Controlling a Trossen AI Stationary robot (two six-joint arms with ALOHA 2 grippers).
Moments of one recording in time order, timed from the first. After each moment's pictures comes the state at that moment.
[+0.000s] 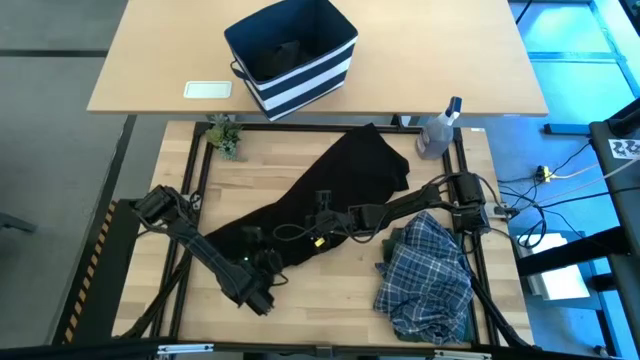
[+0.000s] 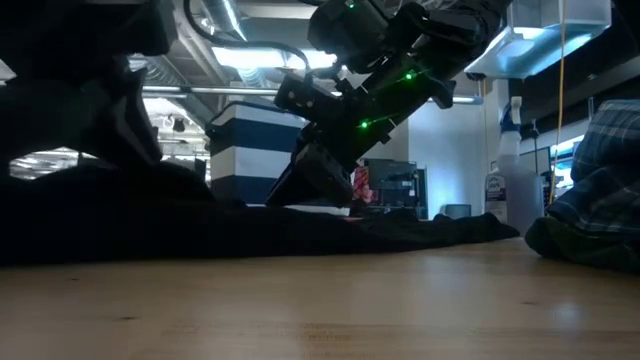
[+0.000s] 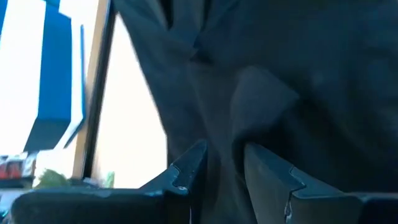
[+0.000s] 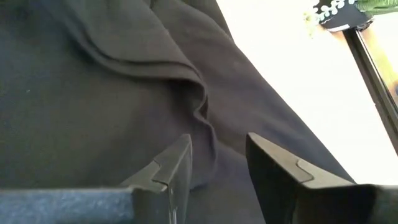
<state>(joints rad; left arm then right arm) -0.68 1.90 1.20 -1.15 -0.86 -0.88 0.13 2.04 1.19 0.15 0.39 -0.27</state>
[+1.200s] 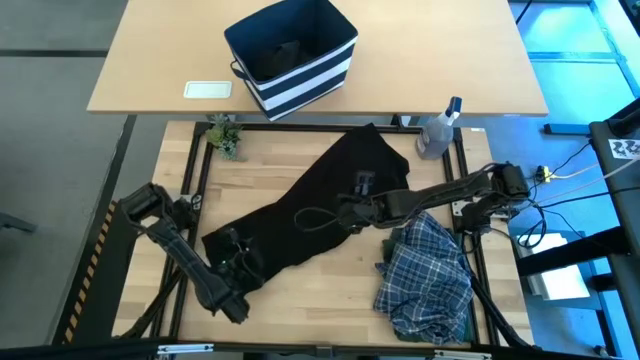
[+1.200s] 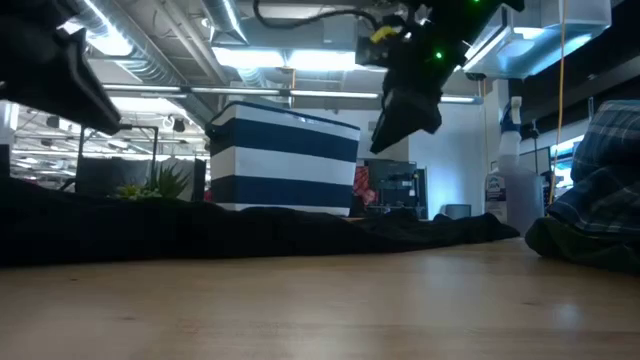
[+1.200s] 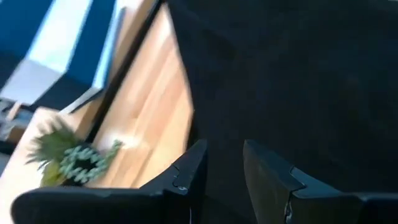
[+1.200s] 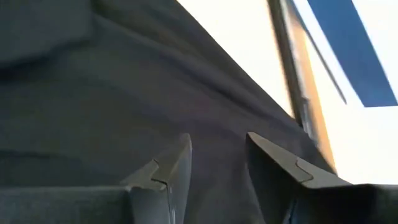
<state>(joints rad) -0.82 1.83 1.16 -1.37 -0.91 -1.35 0.16 1.70 1.19 -0.57 0.68 -0.01</state>
